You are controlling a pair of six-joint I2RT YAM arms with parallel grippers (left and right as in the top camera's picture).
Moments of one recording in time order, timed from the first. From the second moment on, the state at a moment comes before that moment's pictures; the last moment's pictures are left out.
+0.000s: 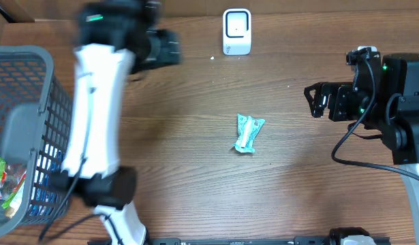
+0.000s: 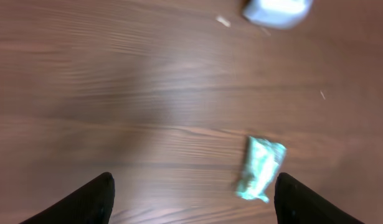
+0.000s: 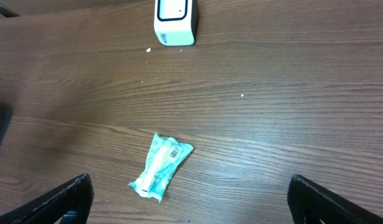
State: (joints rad) left arm -0.14 1.96 2.39 -1.59 0.10 -0.36; right arm 0.05 1.21 1.42 -1.03 -0.29 0.10
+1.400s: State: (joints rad) left arm 0.87 1.73 1.18 -0.94 0.00 -0.41; right arm 0.05 1.29 1.42 -1.02 -0.32 0.10
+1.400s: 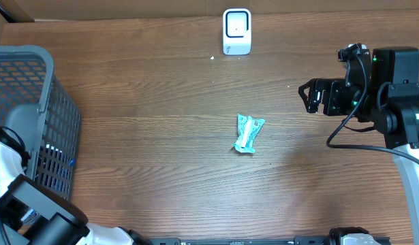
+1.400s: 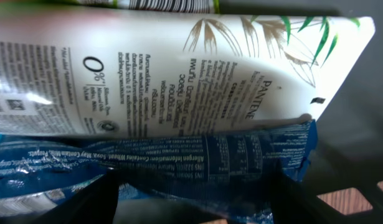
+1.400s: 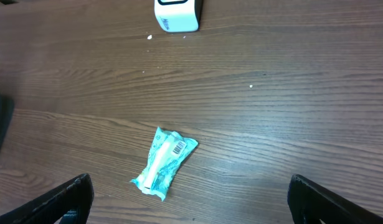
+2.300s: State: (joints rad) left arm 0.86 1.75 1.72 -1.35 0.18 -0.31; right arm 0.05 1.29 1.42 -1.01 -0.33 0.10
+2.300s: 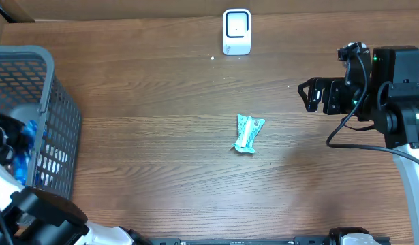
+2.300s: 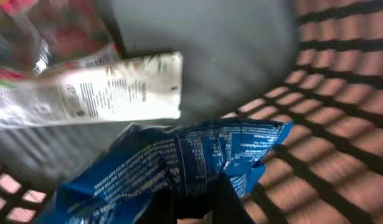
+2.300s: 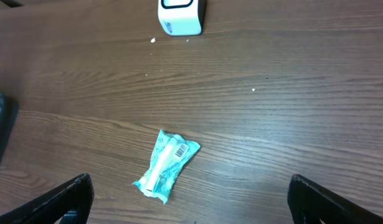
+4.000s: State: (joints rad) left arm -0.37 1.74 1.22 -0.46 0.26 -0.94; right arm 0.05 1.29 1.42 -1.03 -0.33 0.10
